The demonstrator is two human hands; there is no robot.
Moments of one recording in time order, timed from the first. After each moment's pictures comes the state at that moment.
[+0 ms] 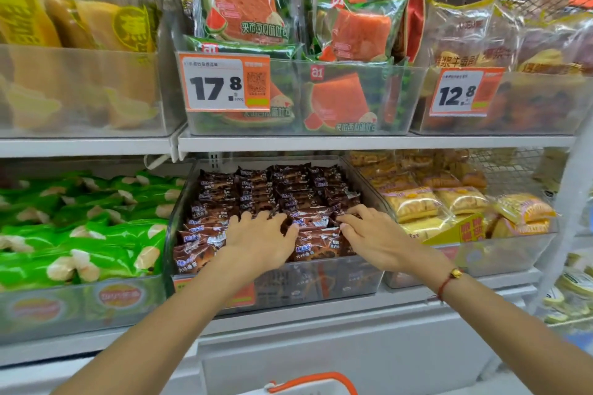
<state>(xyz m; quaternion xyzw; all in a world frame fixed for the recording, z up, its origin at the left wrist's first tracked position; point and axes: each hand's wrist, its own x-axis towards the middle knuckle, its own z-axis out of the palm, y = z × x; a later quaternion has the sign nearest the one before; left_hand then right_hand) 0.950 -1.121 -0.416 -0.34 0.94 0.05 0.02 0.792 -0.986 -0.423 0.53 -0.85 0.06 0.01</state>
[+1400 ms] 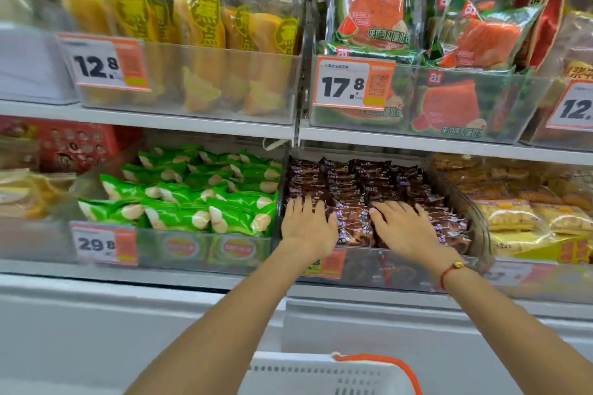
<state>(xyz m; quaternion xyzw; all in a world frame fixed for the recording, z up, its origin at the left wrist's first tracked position) 1.004 -1.155 -0.441 -0.40 0.91 0.09 -0.06 0.855 -1.055 -0.432 0.50 -0.86 0.04 0.05</state>
